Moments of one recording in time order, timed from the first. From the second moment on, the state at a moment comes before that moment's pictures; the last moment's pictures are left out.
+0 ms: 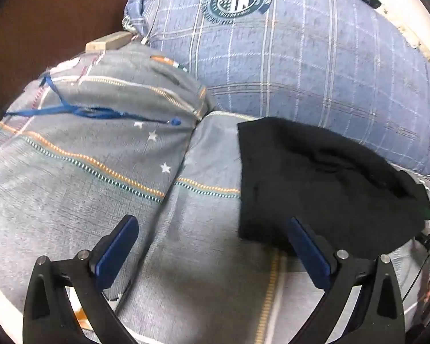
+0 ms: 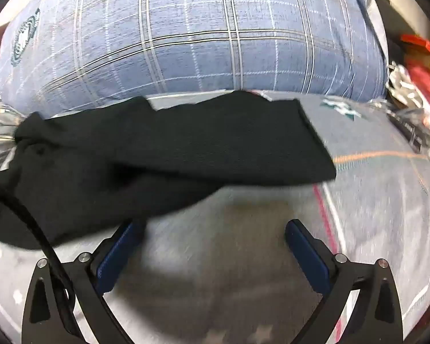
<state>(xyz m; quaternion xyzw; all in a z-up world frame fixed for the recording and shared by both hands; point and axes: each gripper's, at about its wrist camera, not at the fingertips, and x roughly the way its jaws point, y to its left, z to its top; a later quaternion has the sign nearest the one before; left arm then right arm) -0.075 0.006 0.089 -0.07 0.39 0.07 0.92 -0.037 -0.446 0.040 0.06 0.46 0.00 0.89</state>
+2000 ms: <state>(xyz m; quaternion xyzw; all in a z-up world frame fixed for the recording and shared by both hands) -0.021 -0.058 0.060 -0.19 0.43 -0.06 0.88 -0.035 -0.389 0.058 0.21 0.38 0.16 0.89</state>
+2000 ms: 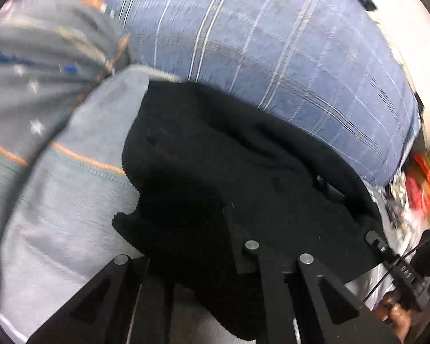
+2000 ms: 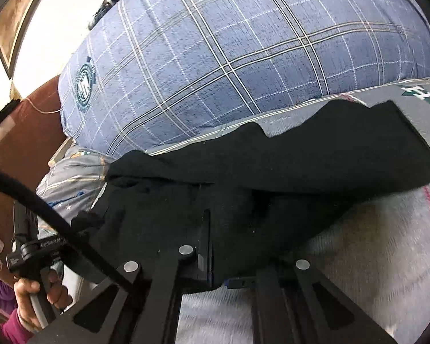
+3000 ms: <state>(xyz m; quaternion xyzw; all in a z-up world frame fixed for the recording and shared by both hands) -0.095 -0.043 0.125 -0.06 0.43 -0.08 0.90 -0.147 -0.407 0.097 0.17 0.38 0.12 0.90</state>
